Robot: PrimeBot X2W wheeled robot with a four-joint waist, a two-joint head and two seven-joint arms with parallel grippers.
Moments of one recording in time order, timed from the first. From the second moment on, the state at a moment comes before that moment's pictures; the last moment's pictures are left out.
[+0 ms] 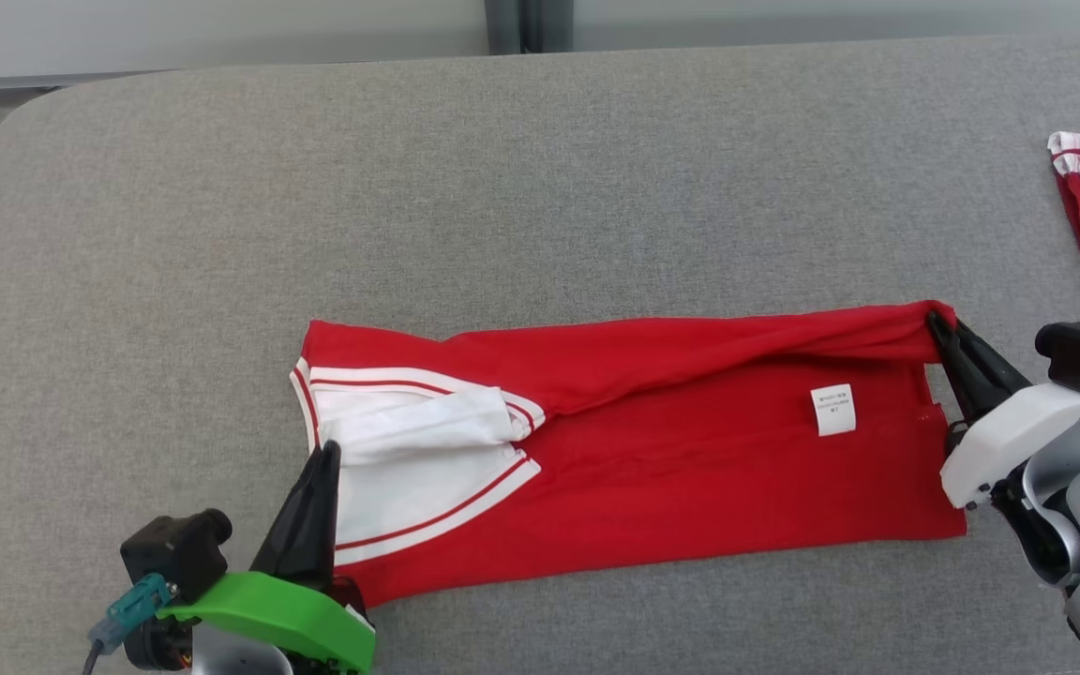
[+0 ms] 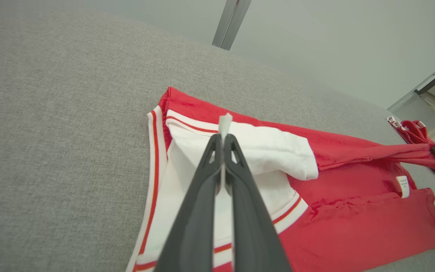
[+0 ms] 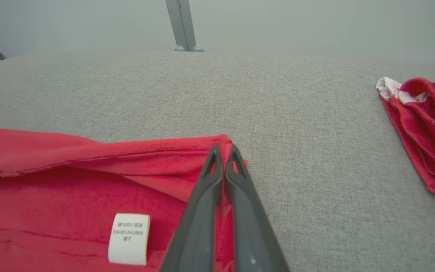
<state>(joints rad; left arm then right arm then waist) -0.01 0.20 -0.29 0.00 -0.62 0.02 -0.06 -0.39 -0.50 0.37 0.46 0.61 0.13 -0.15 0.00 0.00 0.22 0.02</state>
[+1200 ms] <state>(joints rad) 0.12 0.20 -0.23 0.08 -0.65 0.04 -0.21 -0.08 -0.39 0.10 0.43 0.47 0.13 -0.26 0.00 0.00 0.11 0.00</state>
